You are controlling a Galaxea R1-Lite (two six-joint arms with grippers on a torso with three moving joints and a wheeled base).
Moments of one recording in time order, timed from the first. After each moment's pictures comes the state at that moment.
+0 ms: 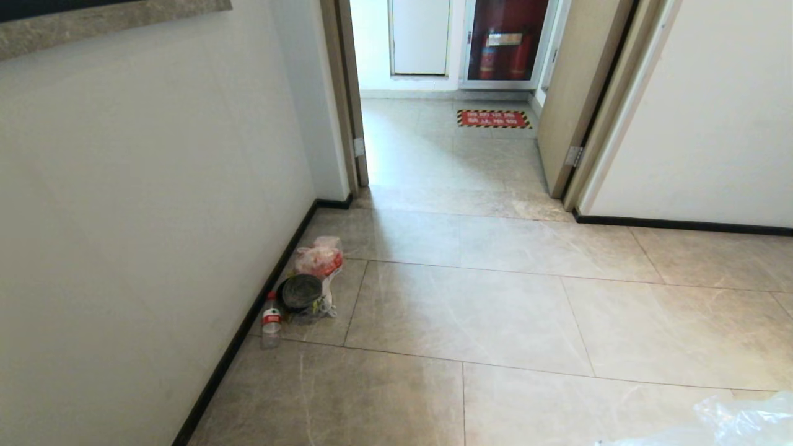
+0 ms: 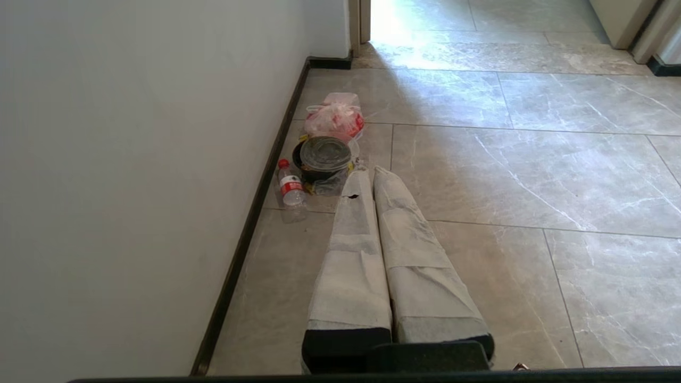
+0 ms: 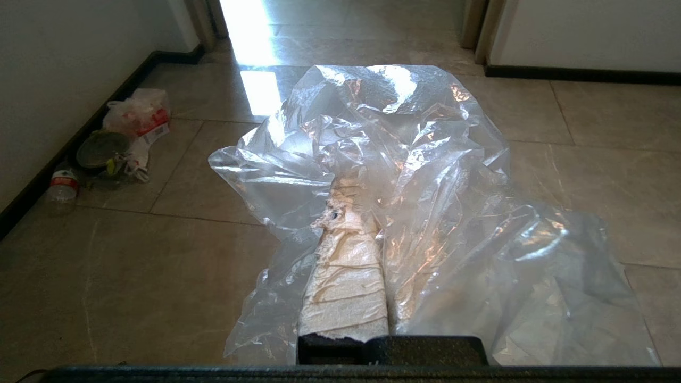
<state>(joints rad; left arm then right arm) 0.00 0.00 0.00 0.01 0.00 0.01 -0.01 0.00 0.00 -0.01 0.00 0.00</state>
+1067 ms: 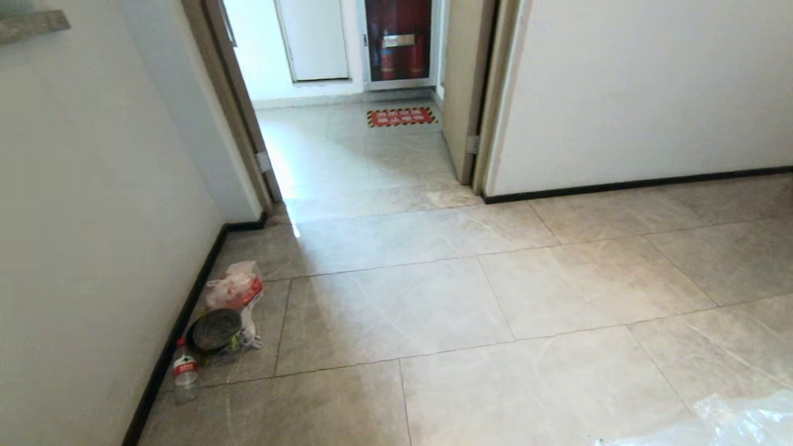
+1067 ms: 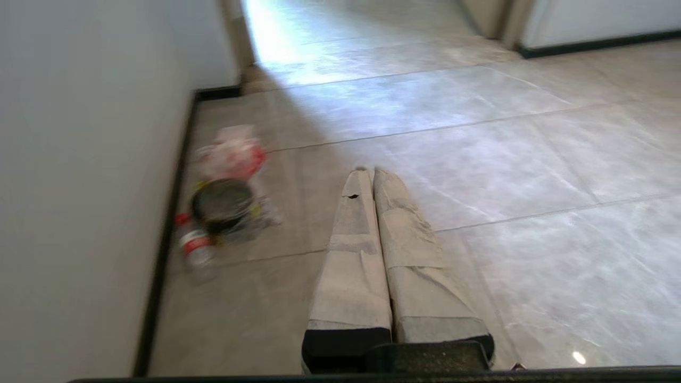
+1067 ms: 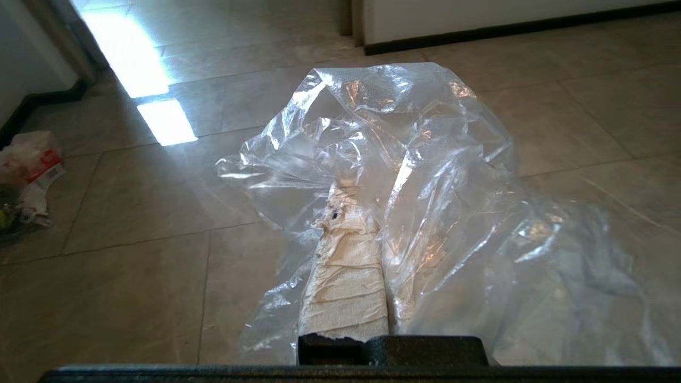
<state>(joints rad) 0.00 0.00 0.00 0.01 0.00 0.01 -0.01 0.00 0.00 -0.01 0.00 0.03</state>
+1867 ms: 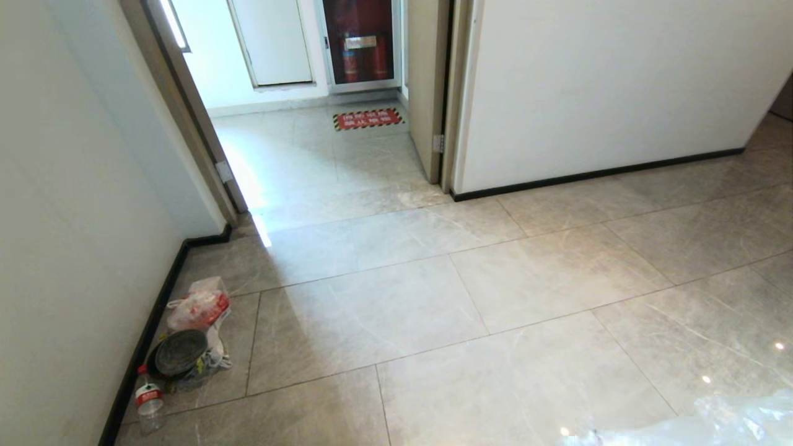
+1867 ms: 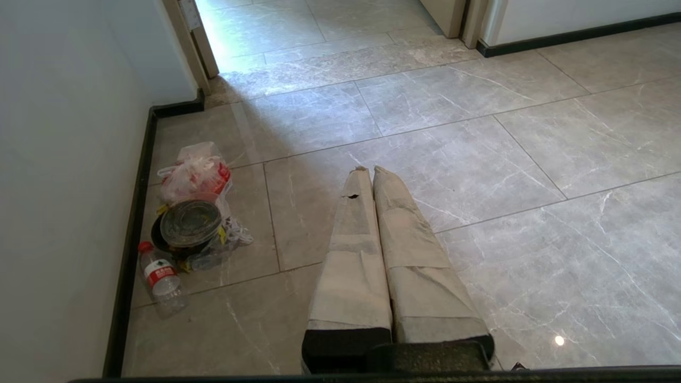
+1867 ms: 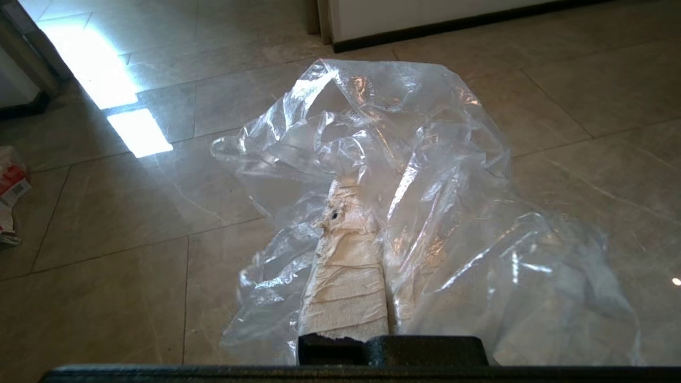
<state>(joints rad) 0.00 0.00 0.00 0.01 0.00 0.01 -0.01 0.00 0.00 -0.01 0.00 0.03</state>
